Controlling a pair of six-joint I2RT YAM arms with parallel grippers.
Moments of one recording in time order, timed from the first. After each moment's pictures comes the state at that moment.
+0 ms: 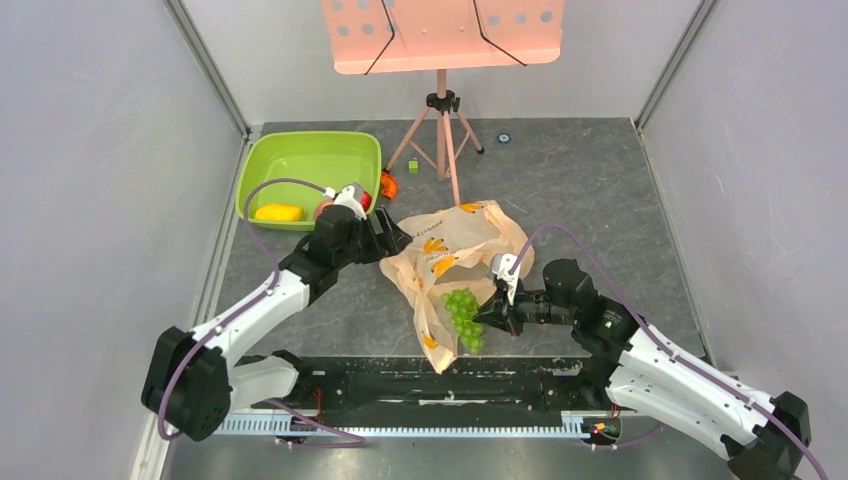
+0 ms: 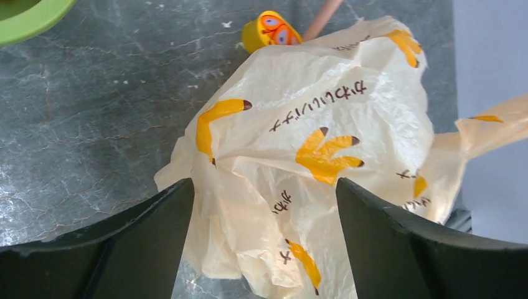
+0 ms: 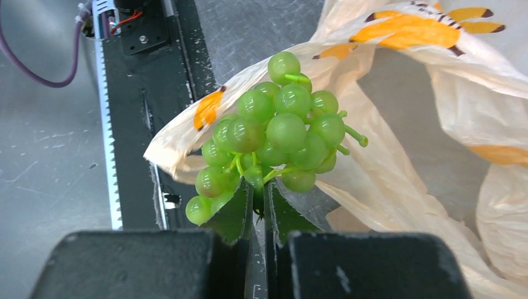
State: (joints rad) left arm -0.49 1.18 0.67 -0.04 0.07 -0.69; right arm 0.80 0.70 0.48 -0.21 -0.52 -0.04
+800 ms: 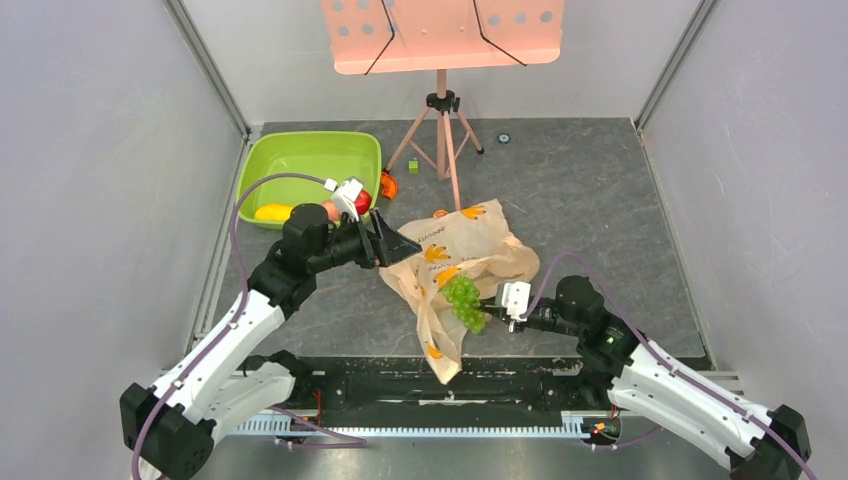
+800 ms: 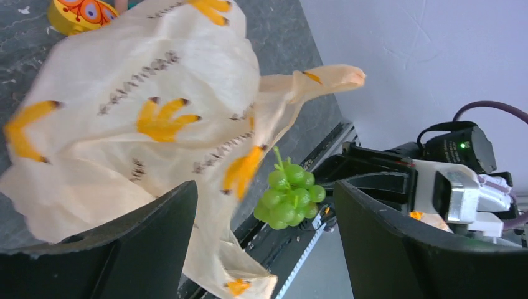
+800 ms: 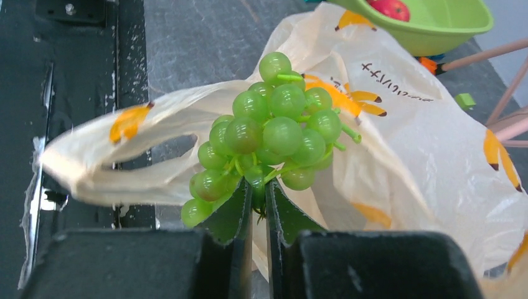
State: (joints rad) left arm -0.49 0.92 0.75 -0.14 0.48 -0.73; right arm 0.80 0.55 0.31 0.03 -0.46 -0.42
